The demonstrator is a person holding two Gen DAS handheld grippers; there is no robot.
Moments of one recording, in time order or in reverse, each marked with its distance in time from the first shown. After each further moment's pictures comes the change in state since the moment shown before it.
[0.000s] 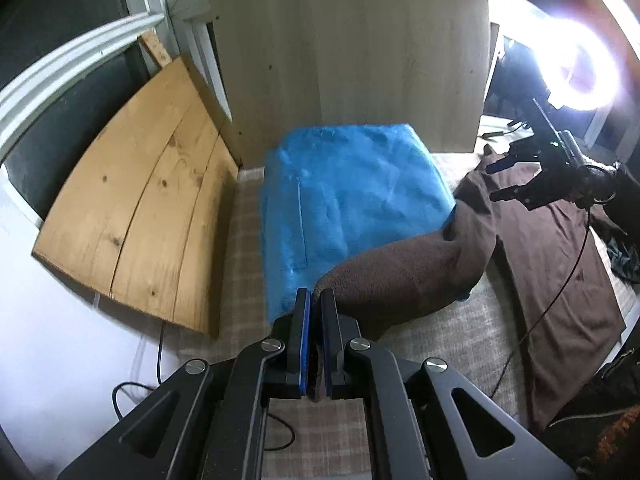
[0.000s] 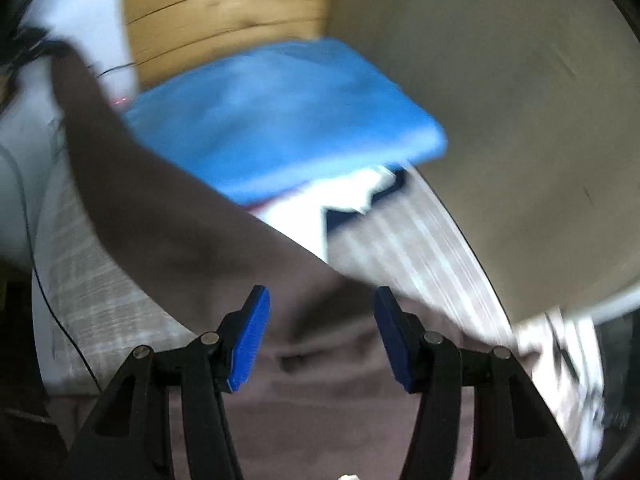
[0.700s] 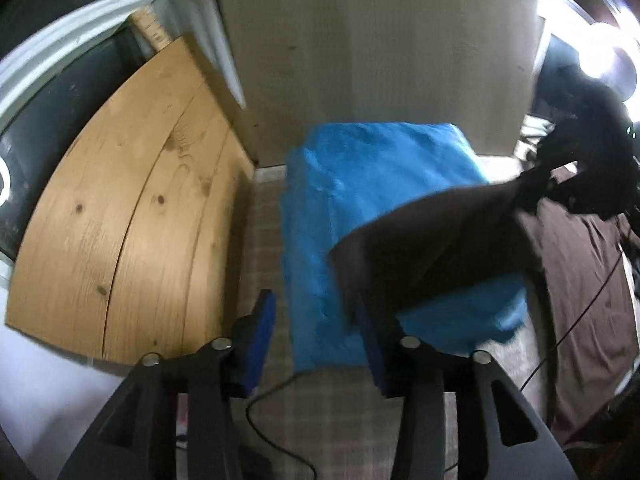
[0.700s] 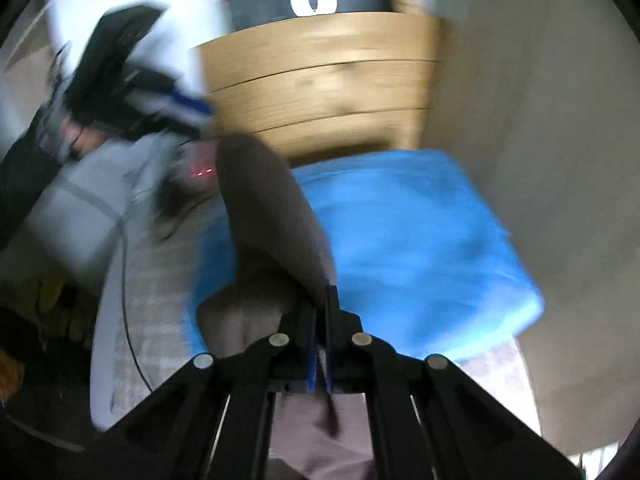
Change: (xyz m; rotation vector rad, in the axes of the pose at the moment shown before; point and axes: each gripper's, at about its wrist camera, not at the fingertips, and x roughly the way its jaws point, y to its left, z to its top) left arm 0.069 0.029 0.048 -0.046 0.055 0.054; right arm 0.002 0.001 0.092 0.004 -0.176 0.255
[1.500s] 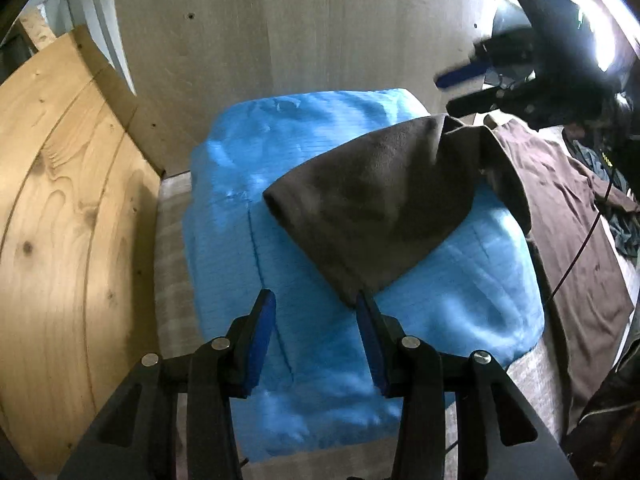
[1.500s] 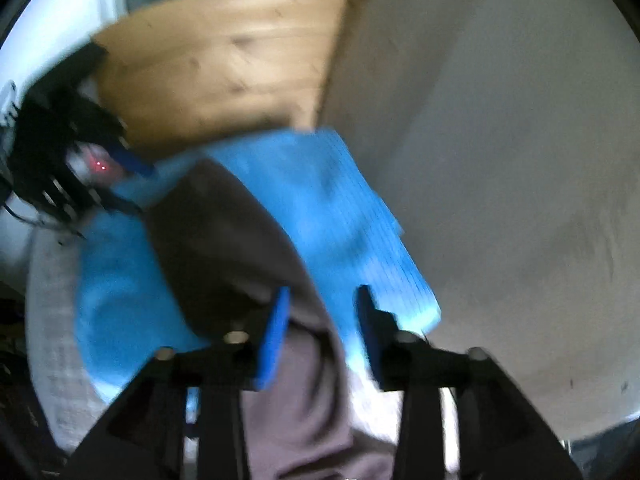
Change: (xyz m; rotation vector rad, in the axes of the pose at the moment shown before) left arm 0.084 -0.031 0.002 0.188 0.001 -0.214; right arm 0.016 -0.028 0.044 -0.037 0.081 -0.252
